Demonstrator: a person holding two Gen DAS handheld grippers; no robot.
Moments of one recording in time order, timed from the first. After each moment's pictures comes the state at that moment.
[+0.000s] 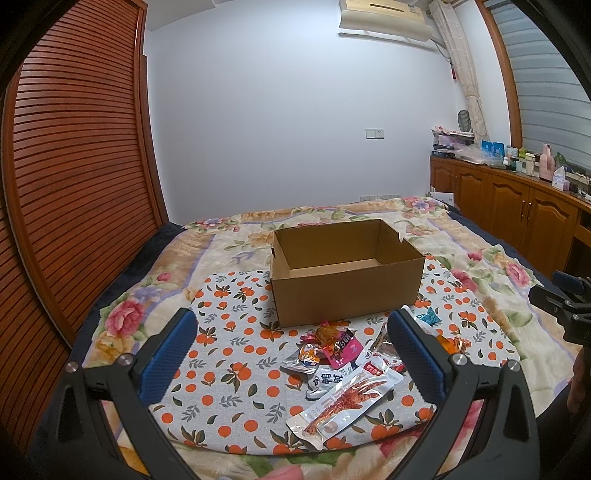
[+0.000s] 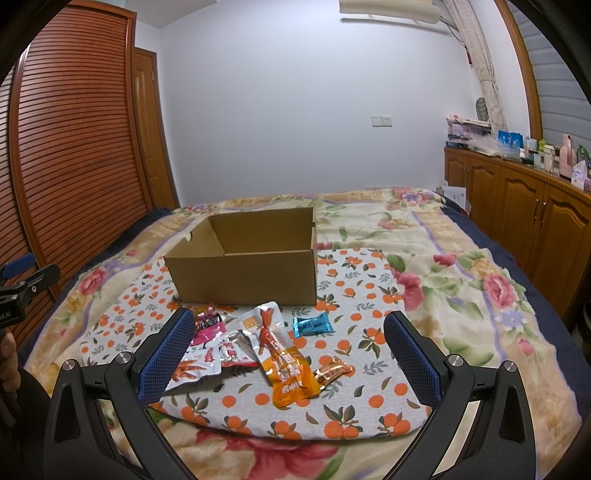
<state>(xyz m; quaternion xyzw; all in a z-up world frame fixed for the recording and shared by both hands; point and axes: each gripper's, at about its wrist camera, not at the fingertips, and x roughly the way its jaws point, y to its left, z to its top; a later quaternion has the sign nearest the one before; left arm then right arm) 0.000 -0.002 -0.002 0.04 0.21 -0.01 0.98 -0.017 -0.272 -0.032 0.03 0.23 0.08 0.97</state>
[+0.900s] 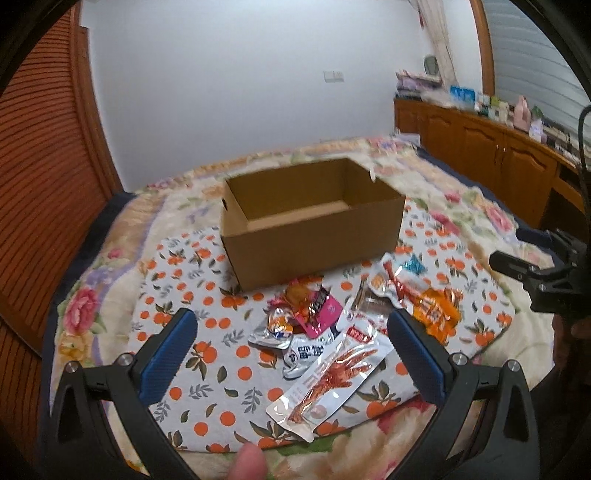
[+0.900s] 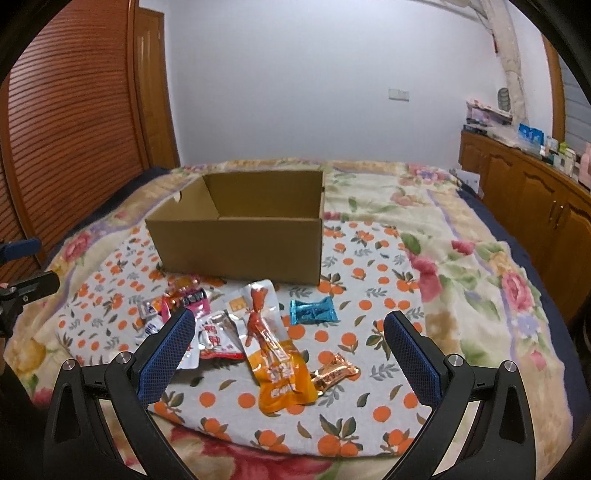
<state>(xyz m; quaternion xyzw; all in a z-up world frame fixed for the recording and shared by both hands) 0.067 -0.019 -0.038 0.08 0.33 -0.09 0.94 0.055 -0.255 -0.073 -0.02 0.30 0.10 0.95</state>
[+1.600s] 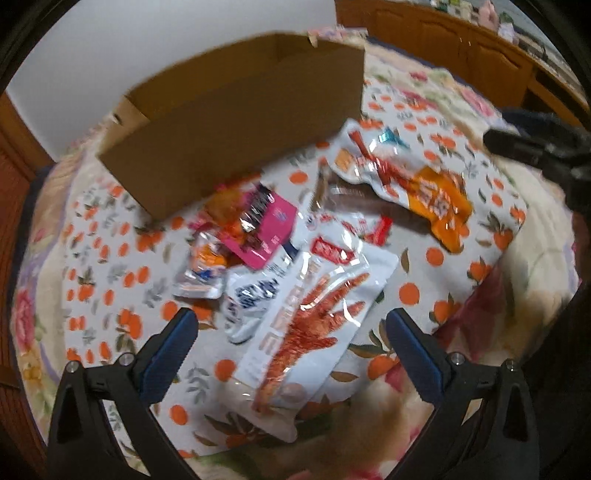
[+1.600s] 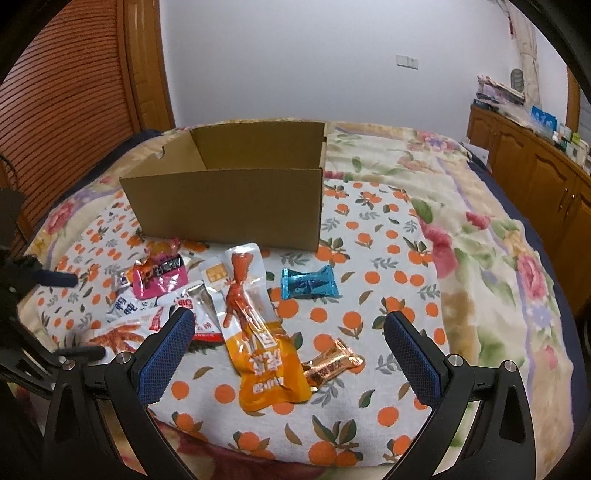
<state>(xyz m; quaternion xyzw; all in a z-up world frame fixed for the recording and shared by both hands) 0.125 -0.067 -0.149 0.17 0.50 -0.18 0.83 0.096 -0.254 -0.115 -0.03 0.37 0.10 0.92</state>
